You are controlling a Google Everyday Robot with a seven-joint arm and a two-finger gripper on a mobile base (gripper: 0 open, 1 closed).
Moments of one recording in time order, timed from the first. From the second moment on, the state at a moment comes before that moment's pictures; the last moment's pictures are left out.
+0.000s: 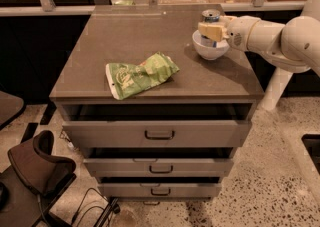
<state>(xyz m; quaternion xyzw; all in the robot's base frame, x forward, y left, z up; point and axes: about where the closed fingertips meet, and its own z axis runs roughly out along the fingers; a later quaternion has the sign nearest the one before) 0.756 -0.165 0.915 -0.28 0.70 0.23 0.62</state>
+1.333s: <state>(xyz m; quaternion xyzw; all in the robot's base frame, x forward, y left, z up) 0.743 -0.126 1.016 -0.34 0.69 0.22 0.60</state>
